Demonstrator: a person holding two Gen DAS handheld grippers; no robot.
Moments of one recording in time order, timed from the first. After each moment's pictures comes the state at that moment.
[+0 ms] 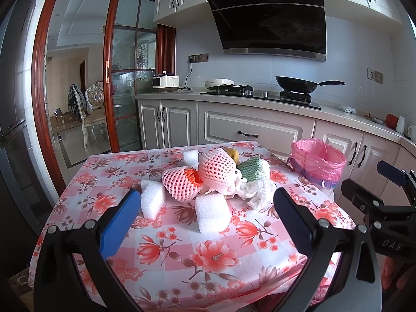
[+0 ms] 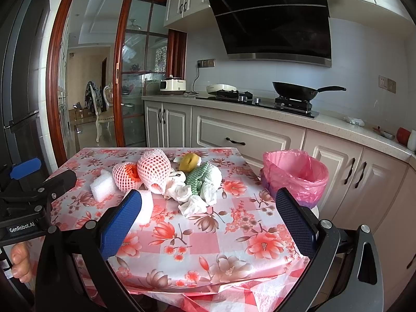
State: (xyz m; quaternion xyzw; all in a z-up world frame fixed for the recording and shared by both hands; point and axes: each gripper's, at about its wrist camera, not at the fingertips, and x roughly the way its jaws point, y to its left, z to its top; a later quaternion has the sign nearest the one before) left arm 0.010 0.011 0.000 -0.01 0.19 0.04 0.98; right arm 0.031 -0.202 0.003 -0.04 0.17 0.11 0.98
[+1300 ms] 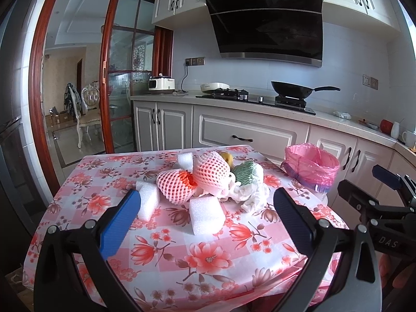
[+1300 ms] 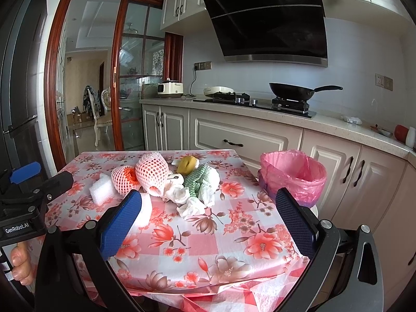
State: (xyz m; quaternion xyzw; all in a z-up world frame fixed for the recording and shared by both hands) left arm 0.007 0.008 0.001 -0.02 0.18 0.03 0.98; right arm 0.027 -0.205 0.003 -0.04 0.17 0.10 0.98
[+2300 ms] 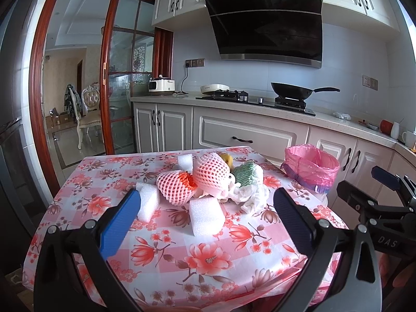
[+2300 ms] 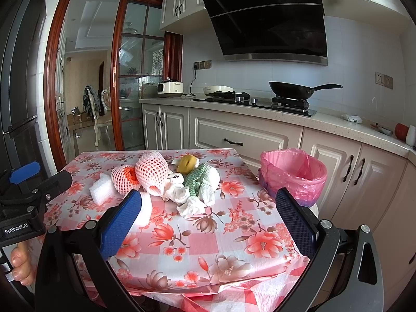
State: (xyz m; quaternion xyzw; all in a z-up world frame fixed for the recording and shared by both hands) left arm 0.004 0.012 0.002 -0.02 0.18 0.03 0.98; right arm 0.027 -0.205 0.002 -0.04 0.17 0.10 0.98
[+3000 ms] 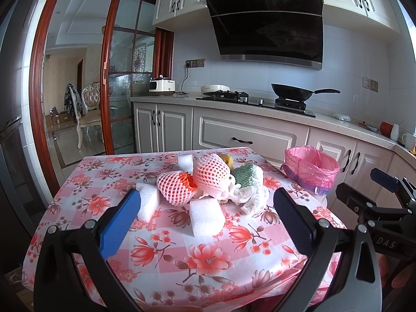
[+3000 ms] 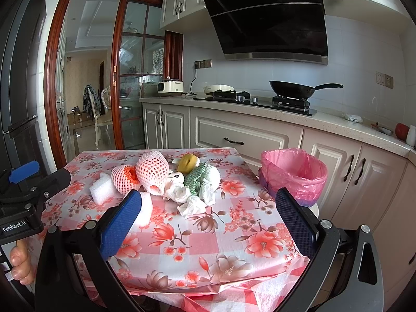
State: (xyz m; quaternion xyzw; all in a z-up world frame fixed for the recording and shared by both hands) left arm 0.004 0.013 0.002 -0.02 0.18 0.03 0.98; right arm 0.027 -0.204 0.000 -0.04 0.17 0.10 0.98
